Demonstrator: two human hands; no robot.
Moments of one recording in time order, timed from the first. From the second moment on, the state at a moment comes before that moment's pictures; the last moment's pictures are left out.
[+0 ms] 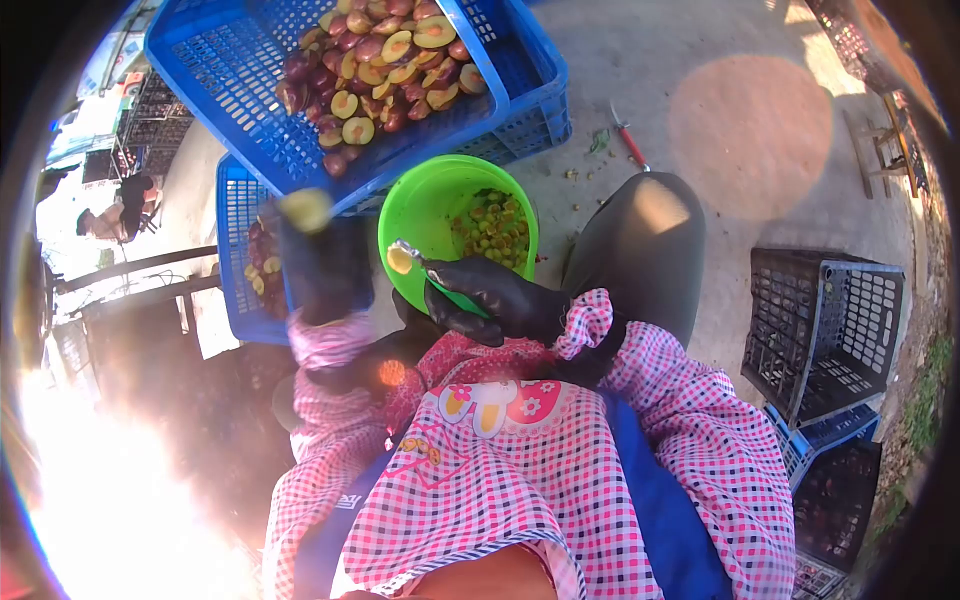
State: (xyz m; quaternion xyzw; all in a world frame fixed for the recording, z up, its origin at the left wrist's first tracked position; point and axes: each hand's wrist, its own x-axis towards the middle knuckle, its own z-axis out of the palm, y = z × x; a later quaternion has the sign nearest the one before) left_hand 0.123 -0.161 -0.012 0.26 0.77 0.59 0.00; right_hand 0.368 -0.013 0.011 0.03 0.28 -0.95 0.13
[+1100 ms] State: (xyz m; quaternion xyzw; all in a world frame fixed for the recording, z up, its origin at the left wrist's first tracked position) left_hand 0.227 -0.118 0.030 0.15 0.63 0.63 0.43; right_hand 0.360 -0.012 0.001 0.22 0.66 -0.71 -0.06
